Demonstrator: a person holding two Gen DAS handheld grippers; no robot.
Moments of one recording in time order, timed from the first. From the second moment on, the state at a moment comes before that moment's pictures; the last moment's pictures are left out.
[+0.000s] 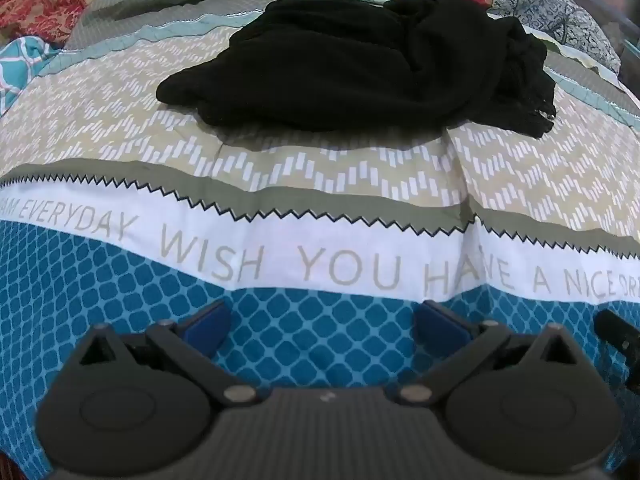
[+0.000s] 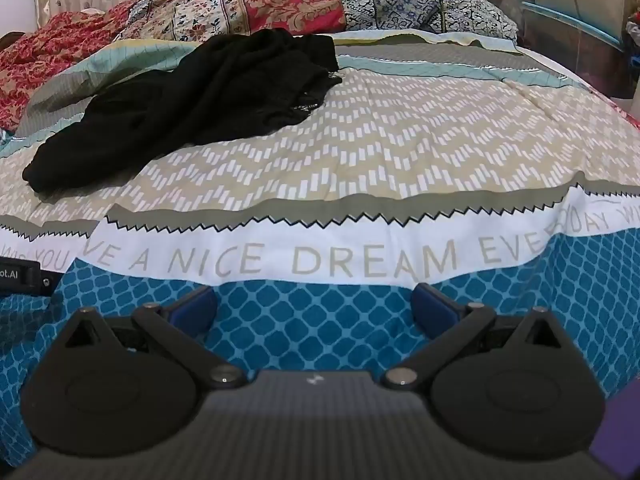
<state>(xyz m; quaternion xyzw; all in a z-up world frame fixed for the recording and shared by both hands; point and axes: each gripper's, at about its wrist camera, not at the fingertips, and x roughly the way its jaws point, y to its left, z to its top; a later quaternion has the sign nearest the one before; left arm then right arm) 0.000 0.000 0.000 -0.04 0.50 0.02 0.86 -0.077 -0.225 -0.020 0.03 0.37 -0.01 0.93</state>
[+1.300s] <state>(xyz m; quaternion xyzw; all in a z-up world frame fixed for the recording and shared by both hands) -0.030 0.279 0.110 -0.43 0.29 -0.02 0.85 0.058 -0.194 0.014 0.15 0.34 0.09 0.93</state>
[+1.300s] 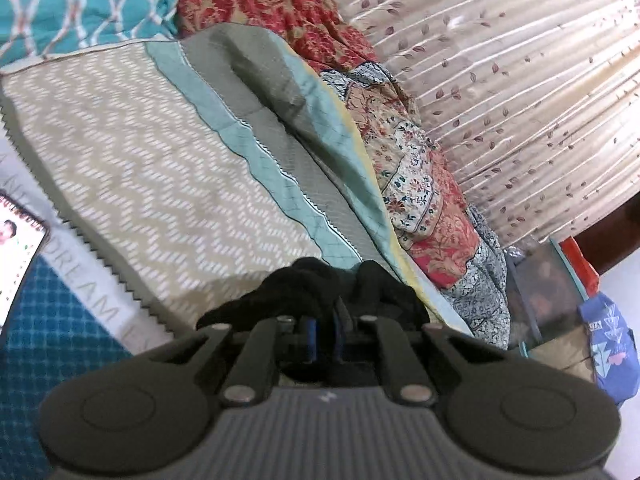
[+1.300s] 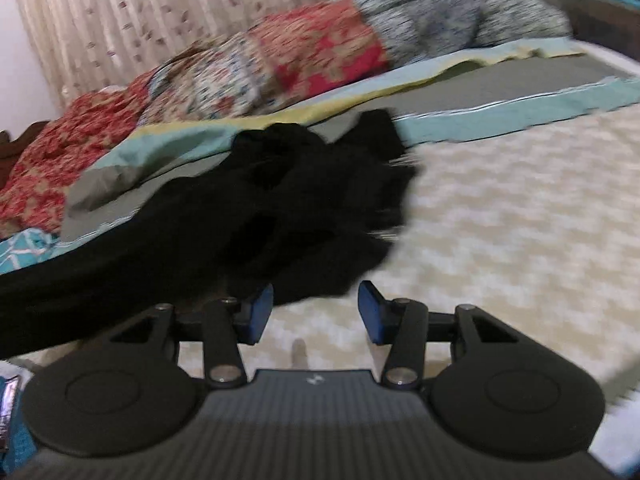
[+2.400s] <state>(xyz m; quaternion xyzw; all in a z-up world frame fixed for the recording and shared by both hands) -0.022 0.206 0.094 -0.33 0.40 -0.02 0.85 -0.170 -0.347 0.135 0.22 0.19 0.06 0.95</state>
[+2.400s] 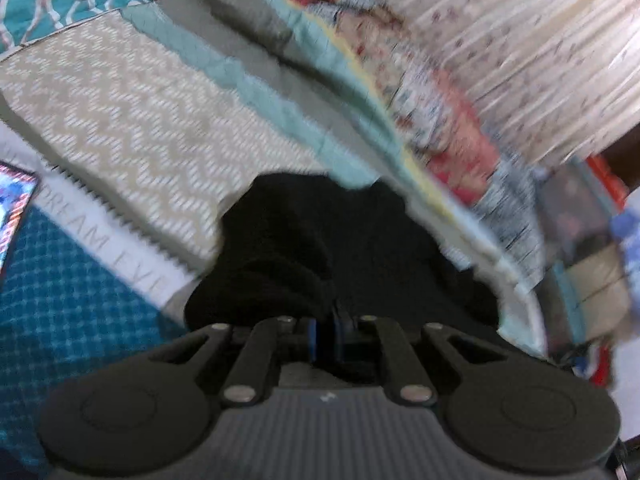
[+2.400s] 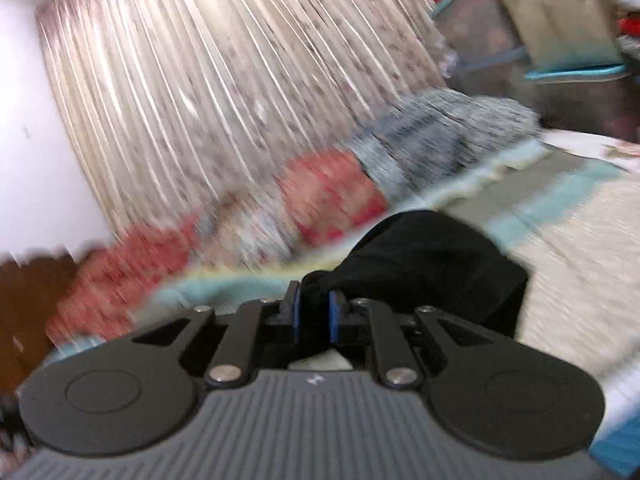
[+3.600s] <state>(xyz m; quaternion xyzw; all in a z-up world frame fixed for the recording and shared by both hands) -0.030 0.204 0.044 -0.46 0.45 0.03 0.76 -0.141 -0.441 0.126 0.18 0.23 -0.11 0.95</state>
